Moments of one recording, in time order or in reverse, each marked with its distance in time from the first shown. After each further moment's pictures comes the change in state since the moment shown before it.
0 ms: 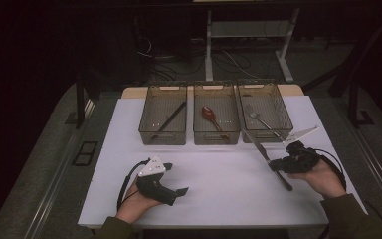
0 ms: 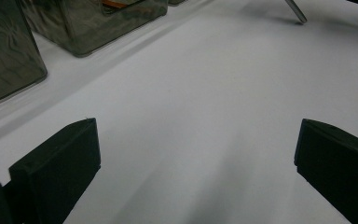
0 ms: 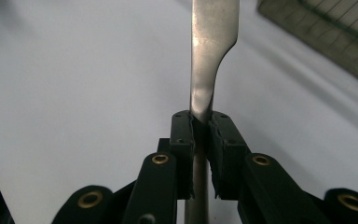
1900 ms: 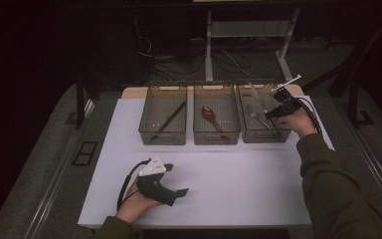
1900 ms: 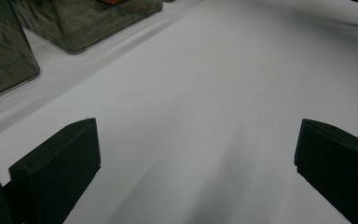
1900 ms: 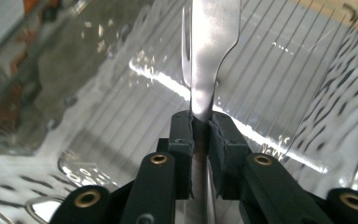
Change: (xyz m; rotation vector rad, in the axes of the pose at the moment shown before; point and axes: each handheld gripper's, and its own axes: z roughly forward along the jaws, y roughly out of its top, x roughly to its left) left arm 0.002 -0.001 0.002 0.014 -0.023 0.009; right arm -0.121 0.117 0.045 0.049 -0.241 0.166
